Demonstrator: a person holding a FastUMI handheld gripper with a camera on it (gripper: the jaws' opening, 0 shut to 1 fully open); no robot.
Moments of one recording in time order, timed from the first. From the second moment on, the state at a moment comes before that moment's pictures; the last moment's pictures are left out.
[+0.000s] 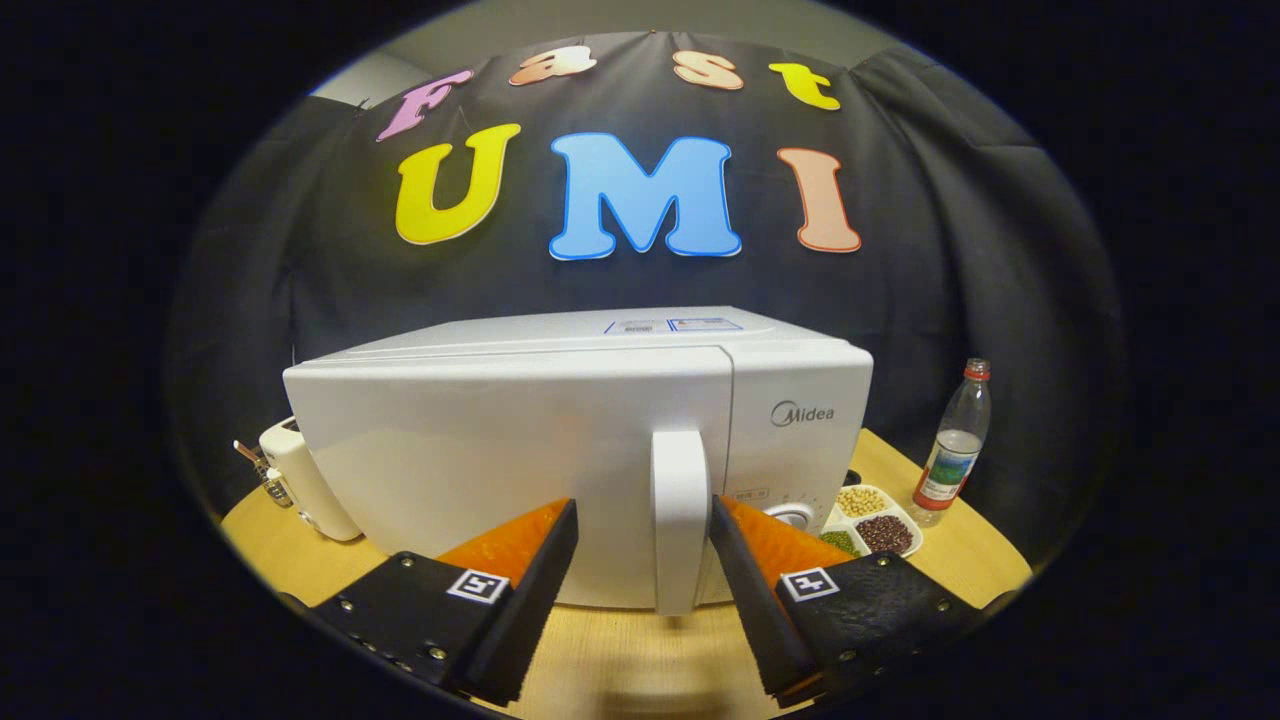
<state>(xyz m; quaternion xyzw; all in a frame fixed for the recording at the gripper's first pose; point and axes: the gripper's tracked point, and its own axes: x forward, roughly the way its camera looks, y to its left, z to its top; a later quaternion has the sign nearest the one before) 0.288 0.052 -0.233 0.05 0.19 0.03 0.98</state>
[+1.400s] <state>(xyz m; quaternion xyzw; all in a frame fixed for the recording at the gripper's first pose) 0.187 0.072 -0.232 0.00 0.23 0.07 0.97</state>
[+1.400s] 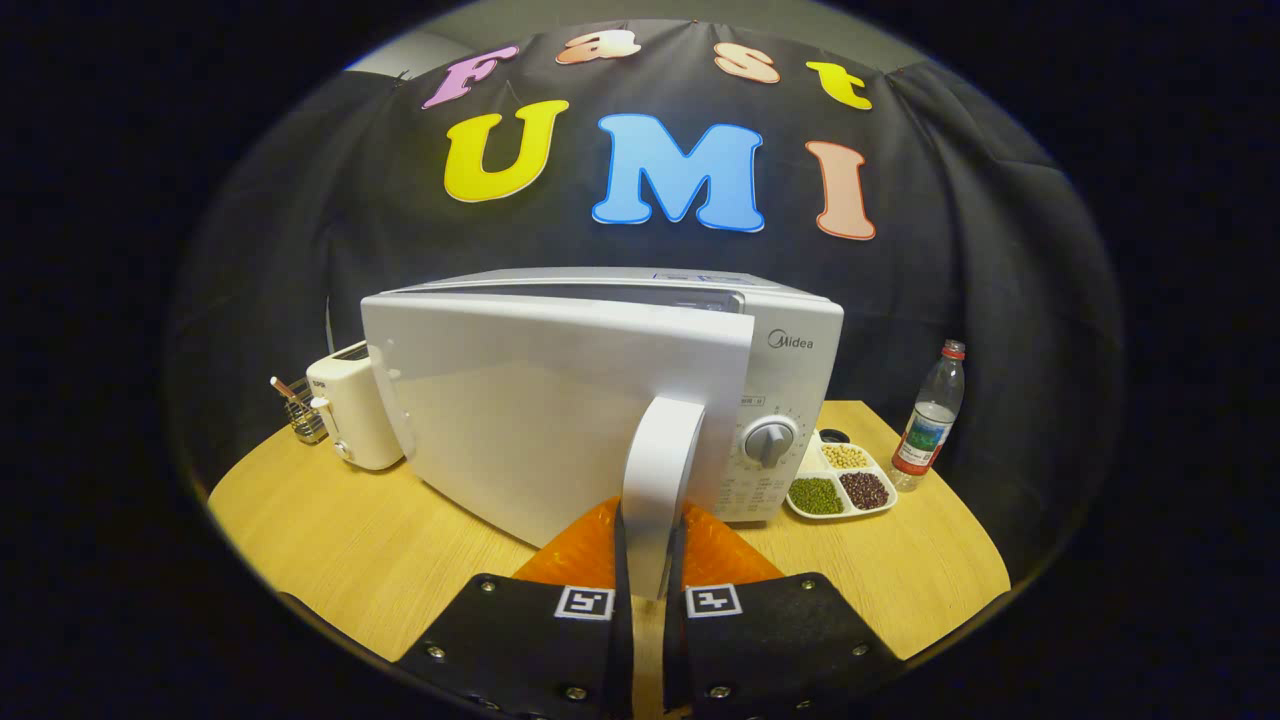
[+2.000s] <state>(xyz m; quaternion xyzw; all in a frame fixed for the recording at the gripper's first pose) 0.090 0.139 -0.220 -0.04 0.25 0.13 0.96</state>
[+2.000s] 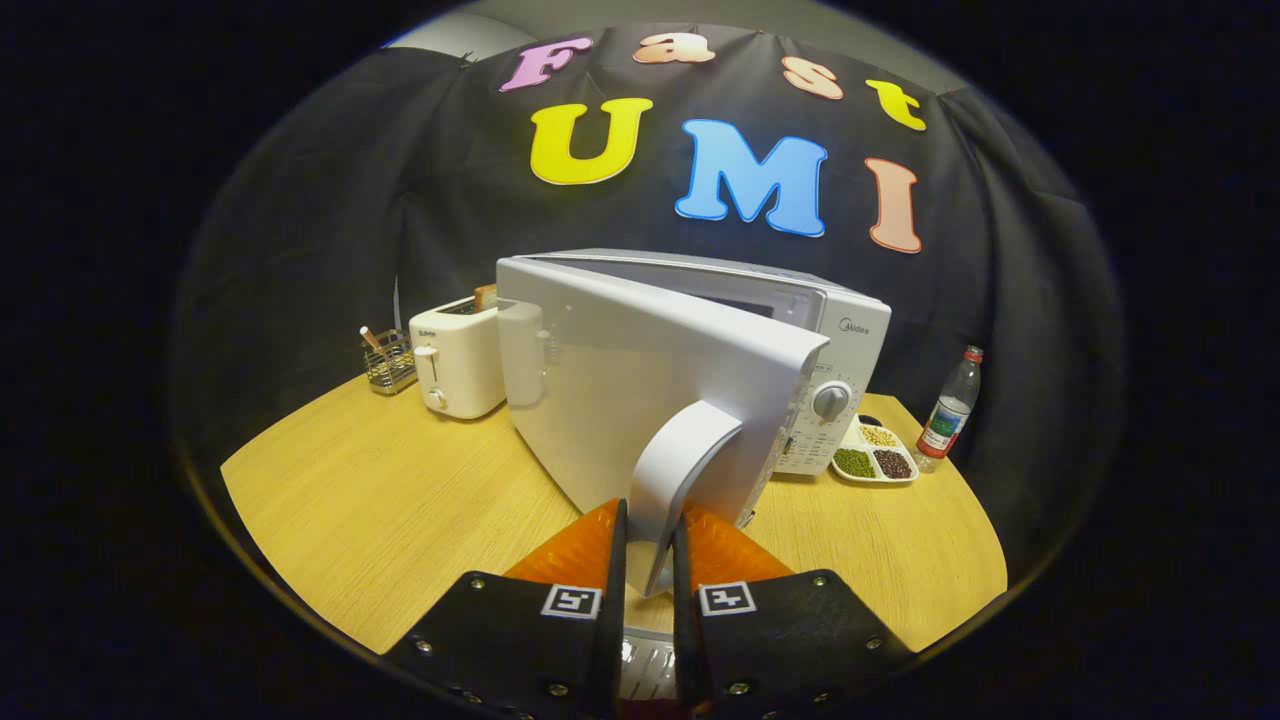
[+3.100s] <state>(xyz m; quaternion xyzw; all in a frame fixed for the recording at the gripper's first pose) -0.019 0.291 -0.210 -0.01 0.24 0.20 0.95</state>
